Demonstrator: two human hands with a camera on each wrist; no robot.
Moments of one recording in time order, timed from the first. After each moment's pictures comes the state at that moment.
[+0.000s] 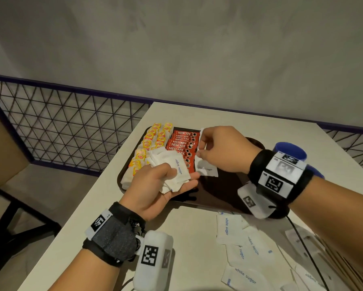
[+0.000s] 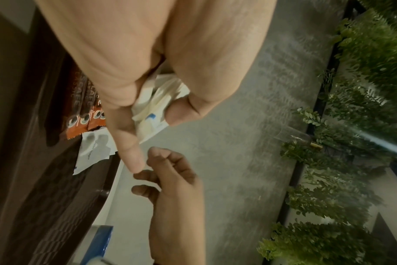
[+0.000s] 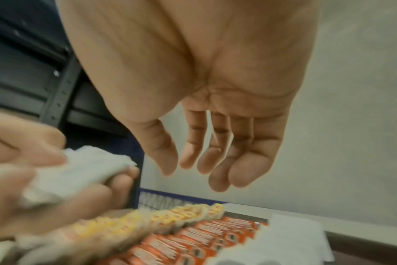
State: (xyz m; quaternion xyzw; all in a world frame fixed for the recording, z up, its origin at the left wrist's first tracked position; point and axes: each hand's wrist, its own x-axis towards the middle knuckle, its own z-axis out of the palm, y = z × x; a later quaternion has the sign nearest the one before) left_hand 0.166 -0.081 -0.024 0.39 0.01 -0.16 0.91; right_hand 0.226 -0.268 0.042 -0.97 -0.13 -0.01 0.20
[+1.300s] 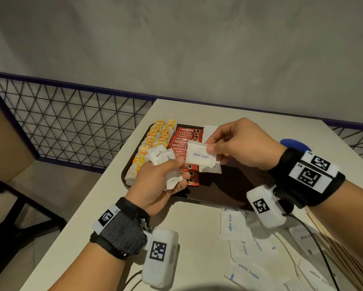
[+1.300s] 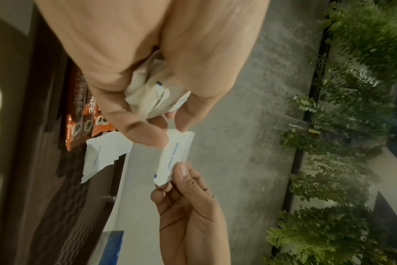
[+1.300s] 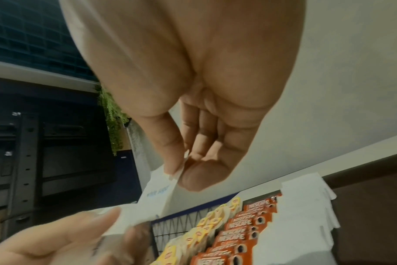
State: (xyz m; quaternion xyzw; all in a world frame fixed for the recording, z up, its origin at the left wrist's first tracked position) left_hand 0.171 -0.081 -0.031 0.48 0.05 -0.10 0.87; right_hand 0.209 -0.287 0.056 -0.90 -0.08 0.06 0.43
